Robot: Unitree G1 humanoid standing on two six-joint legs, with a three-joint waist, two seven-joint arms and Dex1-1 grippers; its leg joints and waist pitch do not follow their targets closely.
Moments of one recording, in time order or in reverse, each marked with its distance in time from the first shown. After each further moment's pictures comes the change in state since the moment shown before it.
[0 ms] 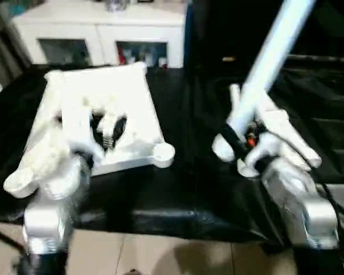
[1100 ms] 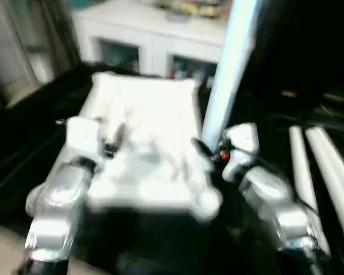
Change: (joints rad) left arm 0.013 0.032 -0.090 0.007 0.031 -0.050 -0.120; right arm -0.027 0.007 0.118 0.149 -0.077 -0.158 0.097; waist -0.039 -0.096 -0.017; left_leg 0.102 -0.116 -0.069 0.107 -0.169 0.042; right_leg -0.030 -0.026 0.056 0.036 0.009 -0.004
